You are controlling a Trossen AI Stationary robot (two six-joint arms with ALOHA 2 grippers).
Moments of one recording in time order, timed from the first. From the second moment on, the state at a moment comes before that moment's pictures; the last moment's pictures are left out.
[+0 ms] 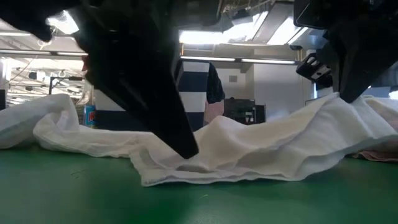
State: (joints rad) left arm -0.54 2.09 1.41 -0.40 -0.32 -0.54; right arm 0.46 1.51 0.89 -0.40 -0.04 0.40
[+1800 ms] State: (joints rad) left arm -0.52 2.12 1.41 -0.38 -0.23 -0.49; right arm 0.47 1.51 0.89 -0.40 -0.04 0.39
